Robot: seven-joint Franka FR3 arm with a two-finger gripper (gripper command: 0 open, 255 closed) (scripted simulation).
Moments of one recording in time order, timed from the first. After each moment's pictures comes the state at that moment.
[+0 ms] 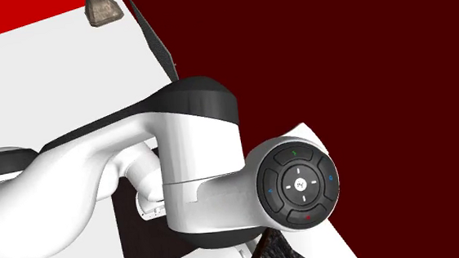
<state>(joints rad) 0.31 -0.82 -0.74 -2.01 -0.13 1.45 -1.26</state>
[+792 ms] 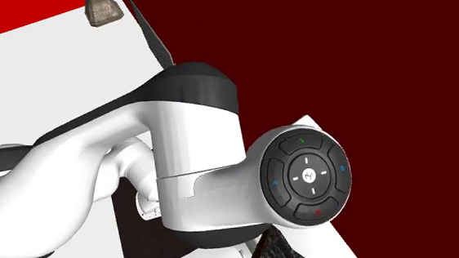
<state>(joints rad) 0.33 -0.79 -0.74 -1.94 -0.12 1.41 -1.25</state>
